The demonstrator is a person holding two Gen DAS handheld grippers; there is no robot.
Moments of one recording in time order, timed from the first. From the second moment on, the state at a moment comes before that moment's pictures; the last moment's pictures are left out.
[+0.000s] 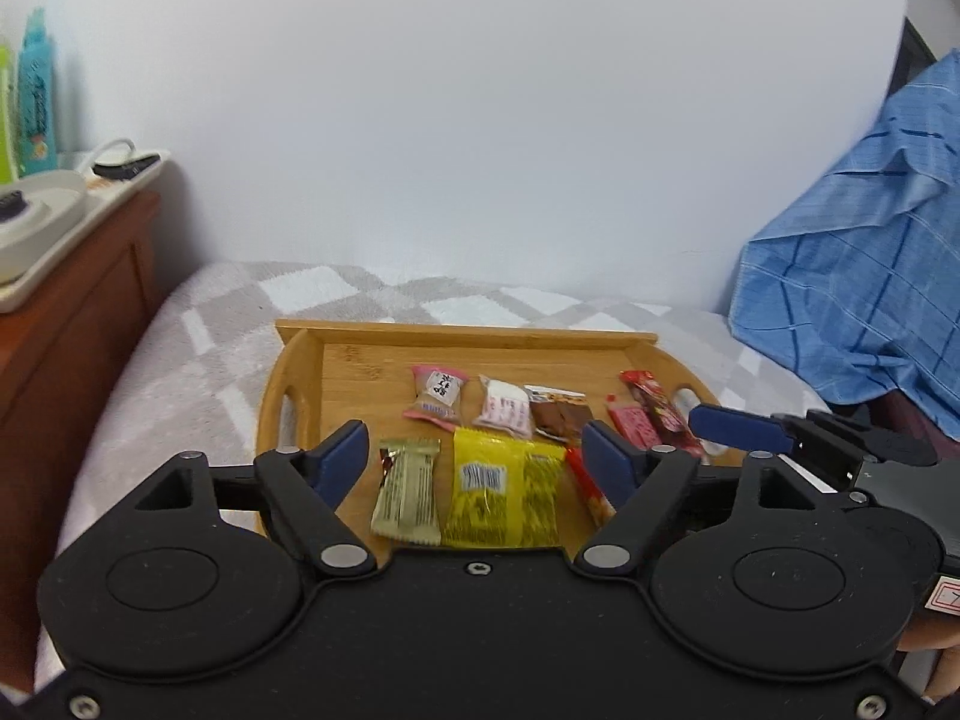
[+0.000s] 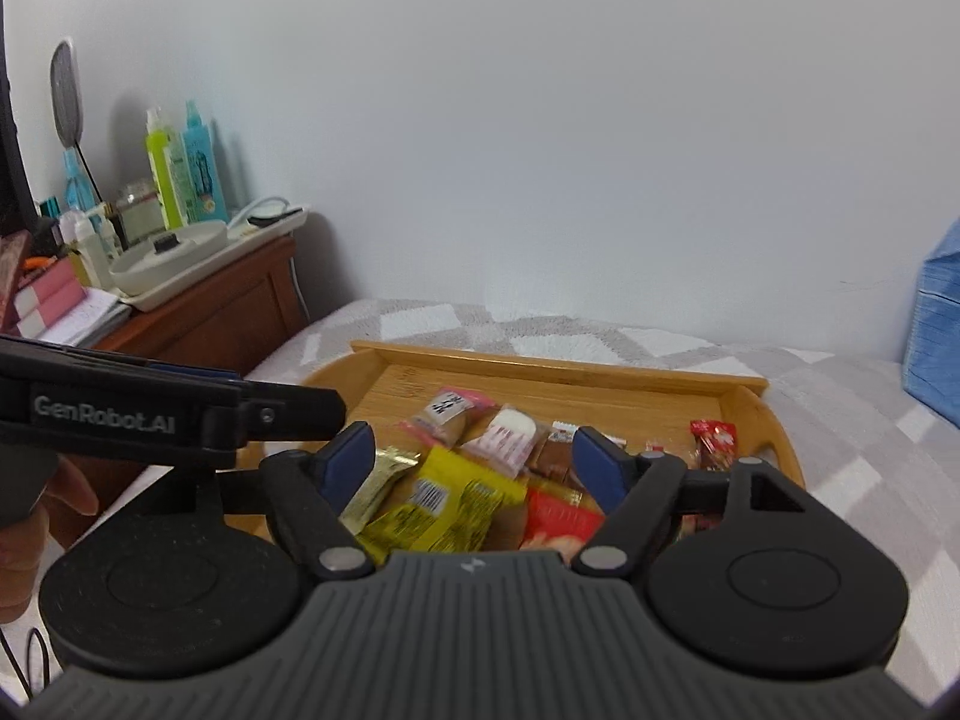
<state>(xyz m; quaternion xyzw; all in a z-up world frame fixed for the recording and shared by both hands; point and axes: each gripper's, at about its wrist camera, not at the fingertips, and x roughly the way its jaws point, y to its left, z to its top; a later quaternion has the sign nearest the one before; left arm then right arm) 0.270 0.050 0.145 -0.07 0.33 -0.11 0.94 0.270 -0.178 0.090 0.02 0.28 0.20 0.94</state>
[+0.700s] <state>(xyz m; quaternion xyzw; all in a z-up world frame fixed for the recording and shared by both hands) 0.152 0.079 0.125 -0.02 0.34 -0.12 0.93 0.134 -0.176 0.071 0.05 0.25 0.16 0.95</state>
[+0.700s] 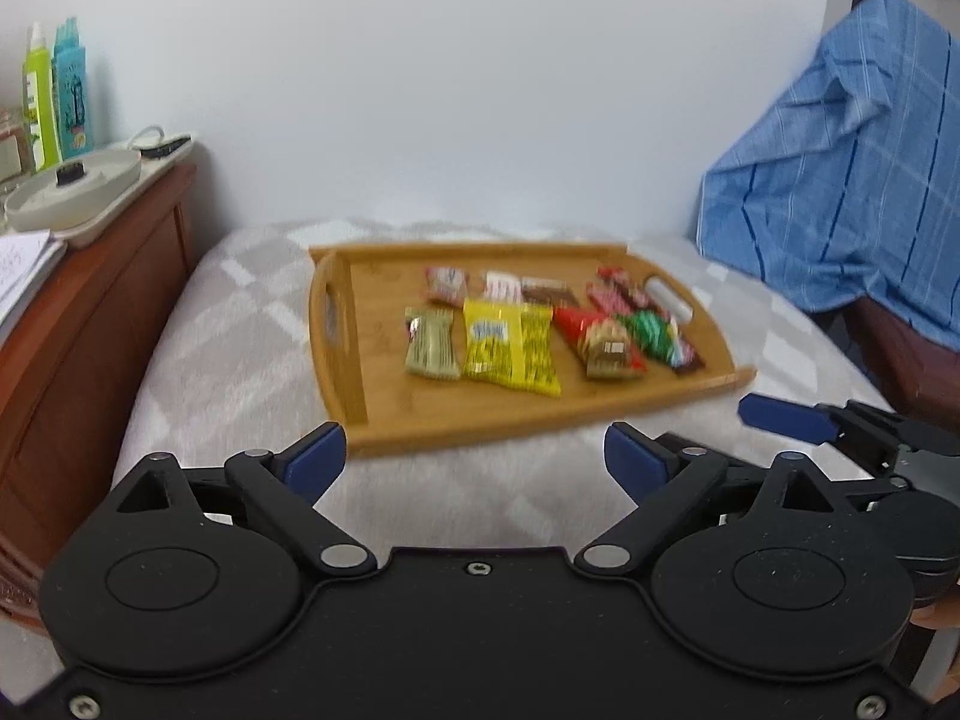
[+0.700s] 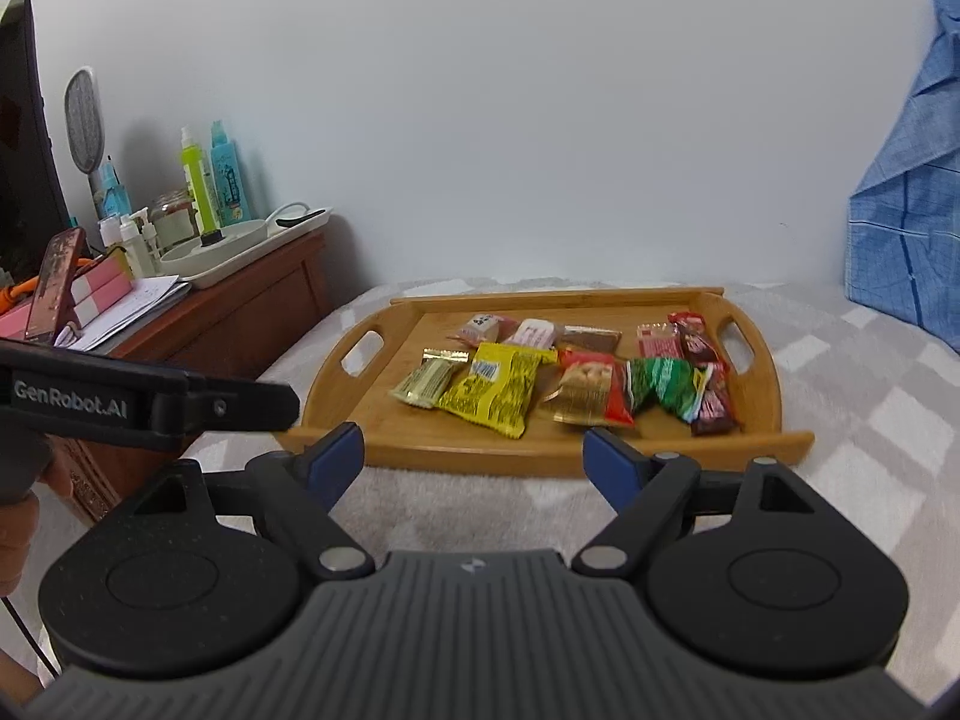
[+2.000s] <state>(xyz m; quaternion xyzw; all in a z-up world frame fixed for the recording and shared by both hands) 0.144 0.132 0.035 -0.07 0.39 -0.09 0.91 0.064 -0.094 -0.018 -0.02 0.23 0.18 0.96</state>
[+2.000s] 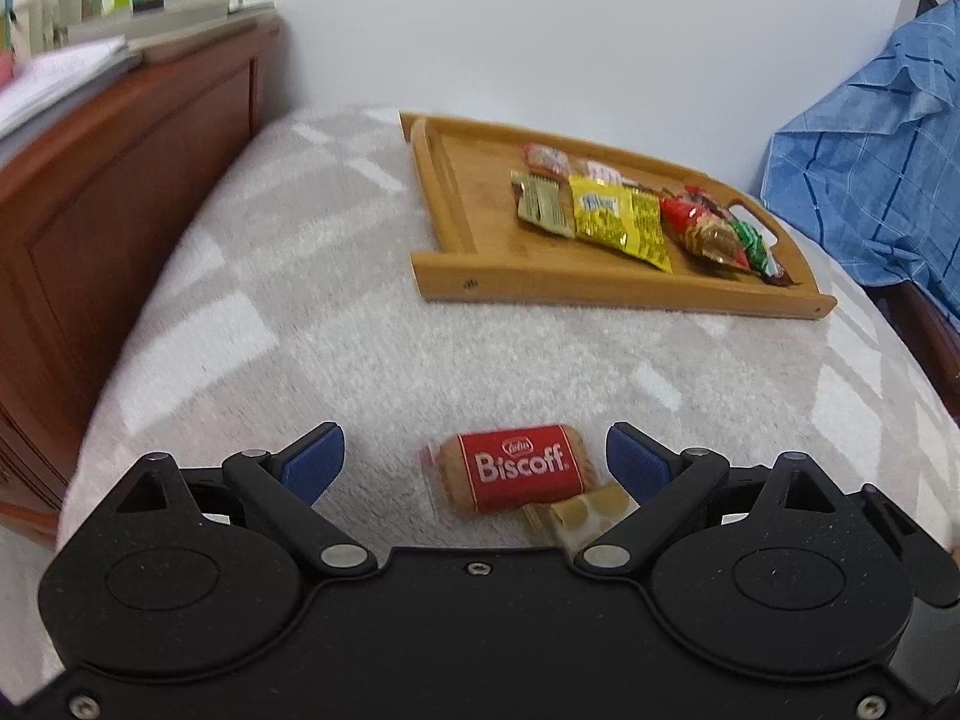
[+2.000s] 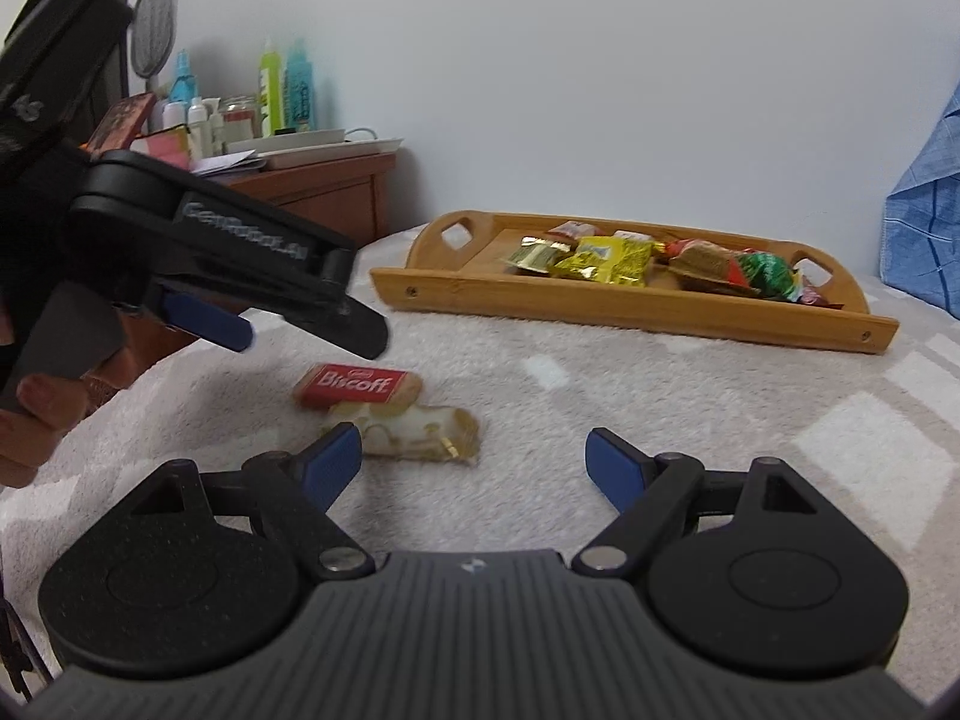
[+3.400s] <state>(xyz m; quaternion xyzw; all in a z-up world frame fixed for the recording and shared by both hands) 0.099 0.084 0.048 0.02 0.38 -0.17 0.91 0.069 -0.160 -0.015 -0.03 0.26 0.09 0.96</state>
